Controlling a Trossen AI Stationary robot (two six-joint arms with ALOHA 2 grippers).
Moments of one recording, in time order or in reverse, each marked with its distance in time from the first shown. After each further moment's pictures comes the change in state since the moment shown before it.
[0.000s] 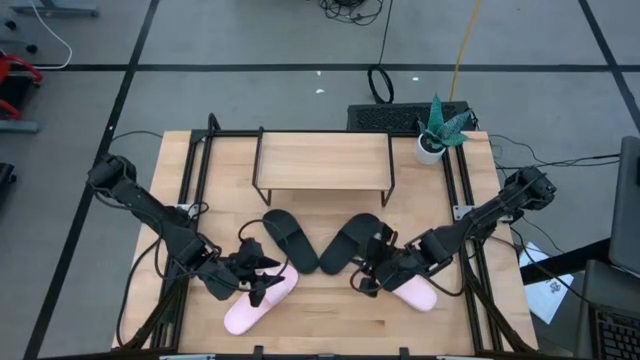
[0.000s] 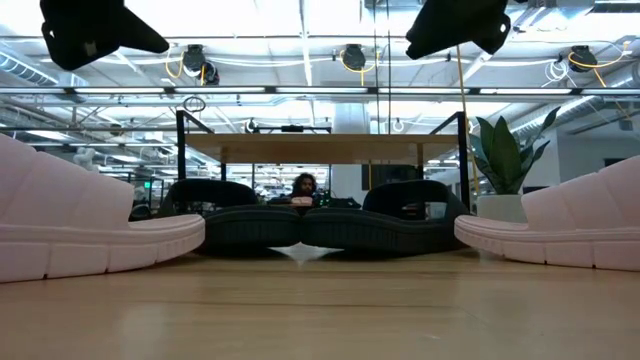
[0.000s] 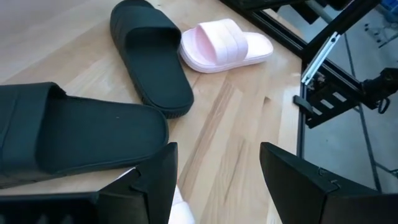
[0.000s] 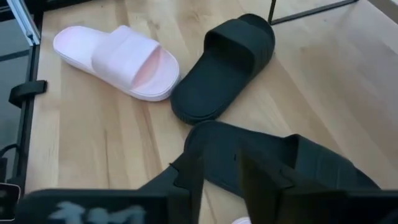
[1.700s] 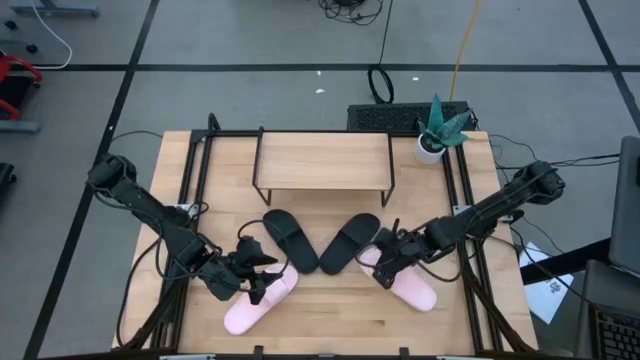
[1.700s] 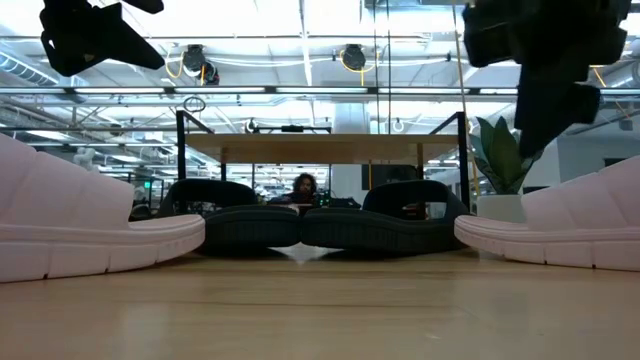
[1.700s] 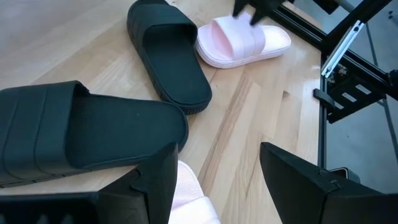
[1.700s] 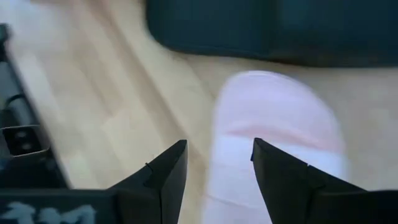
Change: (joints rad) left arm 0.000 0.000 0.000 -0.067 -0.019 0.002; right arm -0.079 -0.122 -0.218 -0.129 -0.417 0.429
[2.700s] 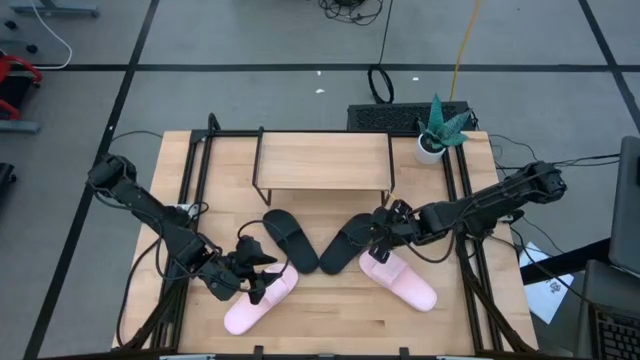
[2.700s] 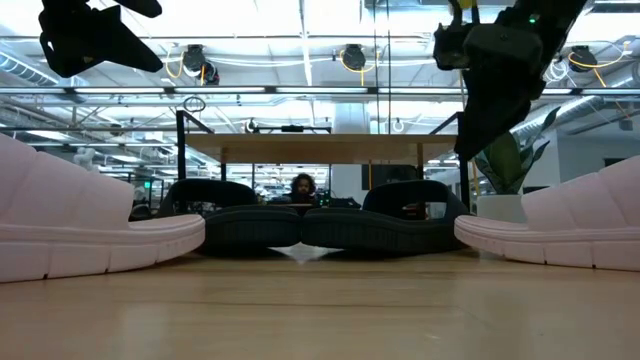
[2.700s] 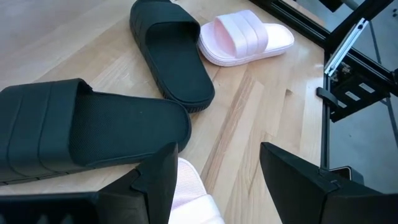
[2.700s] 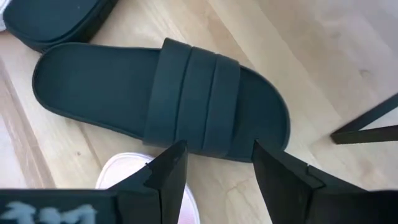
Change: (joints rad) left arm 0.000 0.000 0.000 -0.014 0.001 -0.008; right arm -0.163 -0.006 0.001 -0.067 0.230 -0.356
